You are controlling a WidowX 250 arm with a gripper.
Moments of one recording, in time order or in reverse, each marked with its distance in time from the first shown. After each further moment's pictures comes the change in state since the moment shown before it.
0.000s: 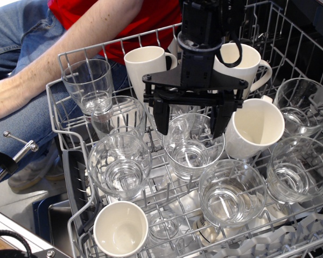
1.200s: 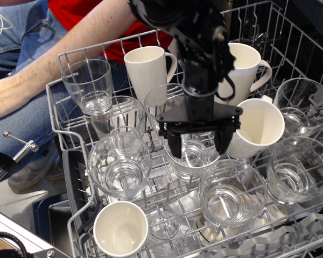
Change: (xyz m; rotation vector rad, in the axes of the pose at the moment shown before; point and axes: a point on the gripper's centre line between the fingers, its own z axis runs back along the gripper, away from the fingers) arm 0.033 -0.015 -0.074 -0.078 -0.061 0.138
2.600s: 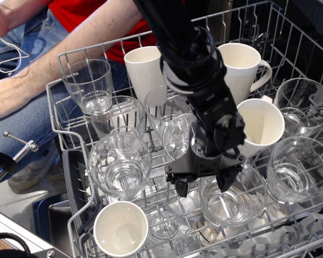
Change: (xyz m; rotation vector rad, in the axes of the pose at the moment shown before) arm -0.032 -0.006 -0.058 0.004 -0.128 0.043
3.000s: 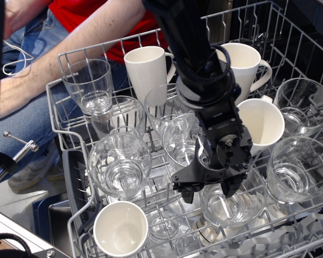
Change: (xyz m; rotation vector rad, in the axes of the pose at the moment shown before) arm -0.003 -0.008 -0.013 -0.011 -0.031 0.025
